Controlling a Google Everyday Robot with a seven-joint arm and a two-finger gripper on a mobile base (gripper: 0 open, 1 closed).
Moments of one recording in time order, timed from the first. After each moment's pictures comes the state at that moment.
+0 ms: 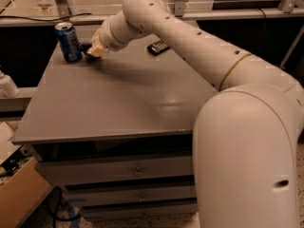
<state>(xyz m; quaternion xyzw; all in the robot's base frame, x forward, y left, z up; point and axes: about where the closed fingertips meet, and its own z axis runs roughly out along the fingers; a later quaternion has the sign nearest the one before) 0.765 0.184 0.866 -0.67 0.59 0.11 0.45</state>
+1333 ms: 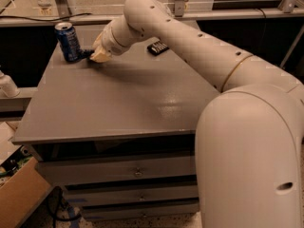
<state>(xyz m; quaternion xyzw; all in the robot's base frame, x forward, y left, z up) 0.756 0.179 0.853 -0.68 0.59 0.11 0.43</state>
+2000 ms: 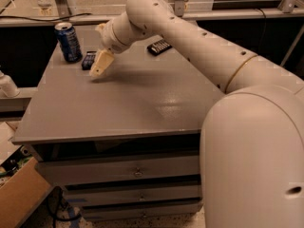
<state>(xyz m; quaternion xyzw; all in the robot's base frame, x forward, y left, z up) 0.749 0.178 0.863 -0.67 0.58 0.13 0.44</state>
